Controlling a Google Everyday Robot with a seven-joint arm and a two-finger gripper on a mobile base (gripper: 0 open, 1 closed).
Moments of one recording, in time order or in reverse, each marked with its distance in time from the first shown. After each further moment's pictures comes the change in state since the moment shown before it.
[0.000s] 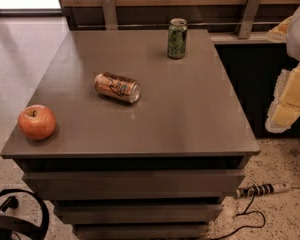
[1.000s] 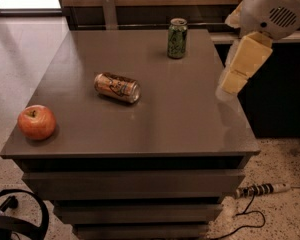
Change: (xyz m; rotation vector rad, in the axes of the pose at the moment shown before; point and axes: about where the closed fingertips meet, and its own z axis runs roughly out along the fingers) arm -0.074 -0.031 0.010 -0.062 -0.149 0.031
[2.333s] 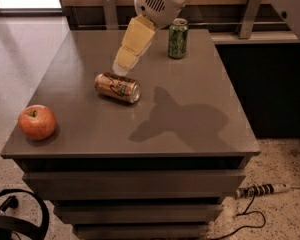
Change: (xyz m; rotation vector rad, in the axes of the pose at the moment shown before) arm -0.163 -0.016 0.088 -0.143 -0.062 0.131
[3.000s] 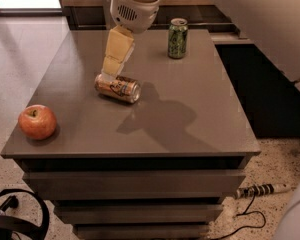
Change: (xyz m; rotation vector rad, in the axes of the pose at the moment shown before) arm -0.017 -0.011 0.034 0.080 0.135 -0.038
